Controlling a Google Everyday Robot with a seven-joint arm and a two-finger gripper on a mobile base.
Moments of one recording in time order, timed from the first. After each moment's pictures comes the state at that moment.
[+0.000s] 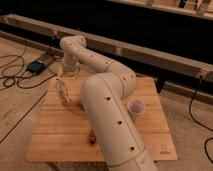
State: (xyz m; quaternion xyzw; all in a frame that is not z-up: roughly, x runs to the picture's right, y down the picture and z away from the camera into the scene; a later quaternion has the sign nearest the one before) arm -0.234 -0.062 0.907 -0.35 0.04 0.55 0.75
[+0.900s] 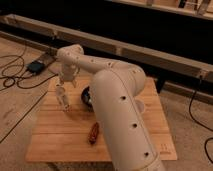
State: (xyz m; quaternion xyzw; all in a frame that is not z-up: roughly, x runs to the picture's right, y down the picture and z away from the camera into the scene) arm -0.239 0.001 0.882 -0.35 0.06 0.58 0.73
